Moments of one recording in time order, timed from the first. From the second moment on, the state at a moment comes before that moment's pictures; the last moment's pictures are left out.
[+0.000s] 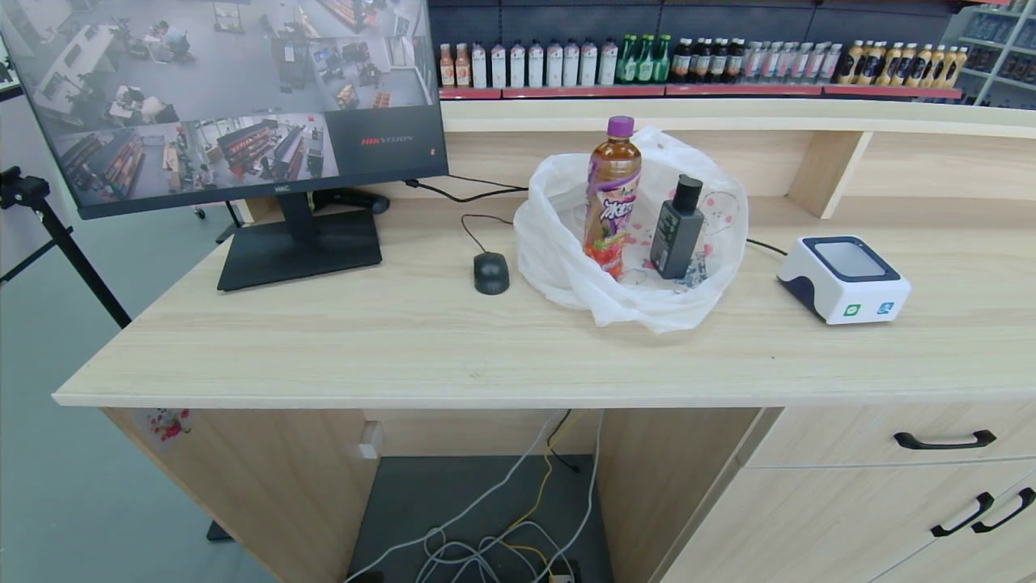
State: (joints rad) left arm 0.00 0.00 0.00 0.00 0.00 0.00; right arm 0.00 0.05 -0.06 0.06 0.17 -0.02
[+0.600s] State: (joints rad) left arm 0.00 0.00 0.00 0.00 0.00 0.00; right arm 0.00 0.00 0.00 0.00 -0.03 0.01
